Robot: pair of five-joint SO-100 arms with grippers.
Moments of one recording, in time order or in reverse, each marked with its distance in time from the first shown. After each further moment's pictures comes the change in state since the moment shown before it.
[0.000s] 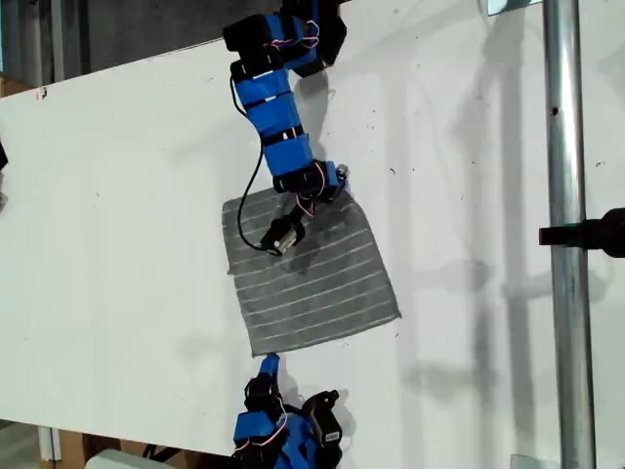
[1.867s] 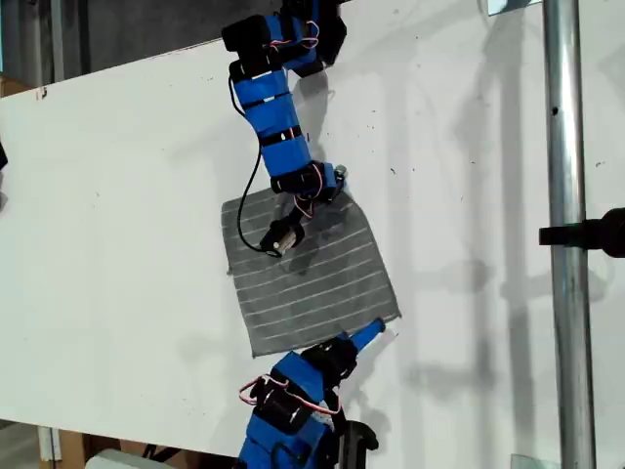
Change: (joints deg) arm 0 46.3 -103.8 -94.6 14.3 16.2; arm 1 0.9 0.0 0.0 -3.3 -2.5
